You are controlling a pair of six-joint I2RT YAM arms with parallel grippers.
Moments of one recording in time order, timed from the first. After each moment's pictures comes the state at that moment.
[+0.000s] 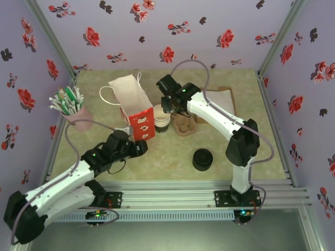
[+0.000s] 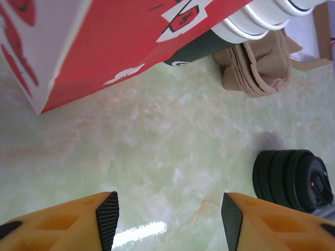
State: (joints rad) left arm -0.77 0.88 0.54 -0.38 0.01 -0.85; right arm 0.78 1.91 1.84 -1.02 0.18 0.61
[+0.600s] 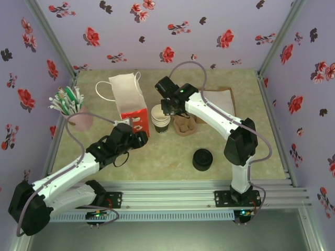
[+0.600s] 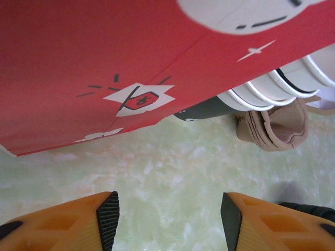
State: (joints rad) left arm -0.74 0.97 0.61 -0.35 -0.13 -0.83; right arm 0.78 1.93 1.85 -1.05 0.19 0.60
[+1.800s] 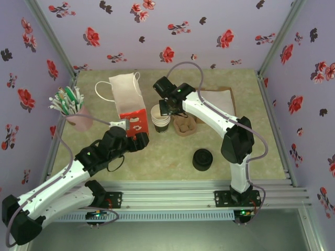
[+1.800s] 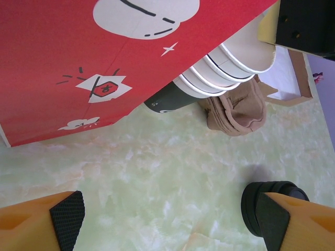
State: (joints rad) left arm -0.80 0.81 0.65 -0.48 -0.14 -0.83; right arm 0.78 1.97 1.88 -1.06 0.17 0.58
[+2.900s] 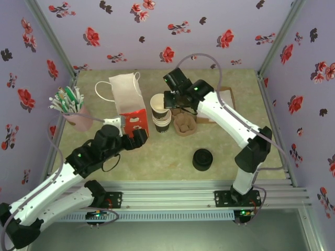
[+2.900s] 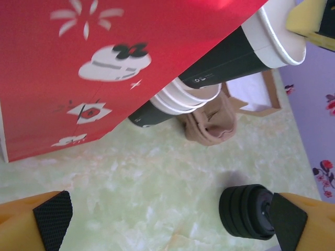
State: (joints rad) left arm -0.81 0.74 0.76 -0.56 -0.14 -0.80; right arm 0.77 1.76 1.86 -1.02 0.10 0.59
